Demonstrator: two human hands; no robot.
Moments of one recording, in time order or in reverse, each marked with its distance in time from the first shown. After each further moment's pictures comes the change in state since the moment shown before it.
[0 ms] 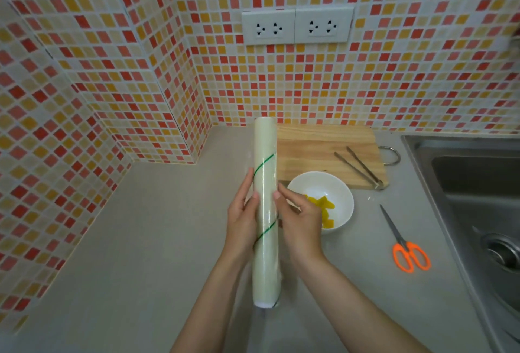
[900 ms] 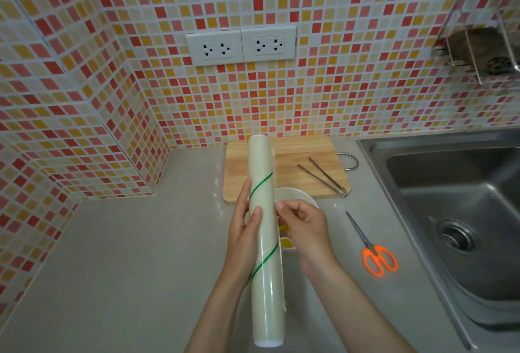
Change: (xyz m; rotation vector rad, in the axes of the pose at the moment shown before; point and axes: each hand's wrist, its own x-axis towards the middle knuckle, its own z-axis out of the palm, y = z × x) left_hand 0.014 -0.006 0.045 0.048 -0.200 0.015; right_hand 0.029 -0.028 -0.047 0.026 0.075 0.130
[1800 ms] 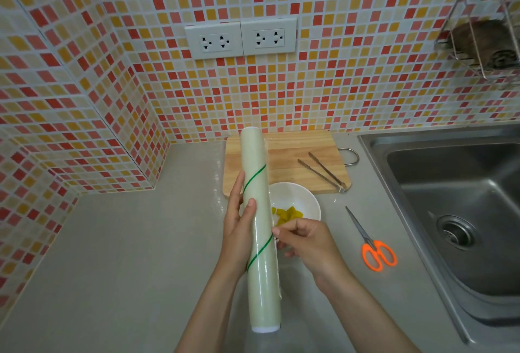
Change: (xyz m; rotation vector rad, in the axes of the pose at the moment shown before) left_hand 0.004 -0.005 -0.005 0.004 0.034 0.038; right_hand -0.020 0.007 -0.026 -0.154 -0.216 0.043
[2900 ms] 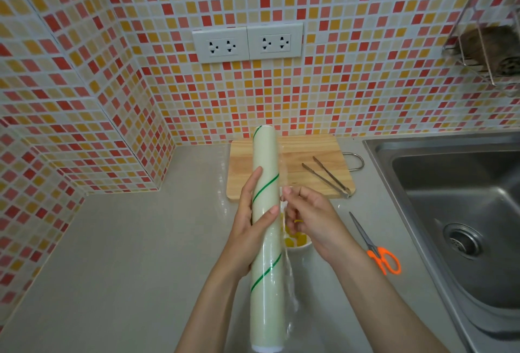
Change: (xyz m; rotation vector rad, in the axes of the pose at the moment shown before) left_hand -0.002 0.028 0.005 0.030 -0.223 -0.011; right_hand 0.030 -0.038 -0.004 0.061 -0.093 -0.049
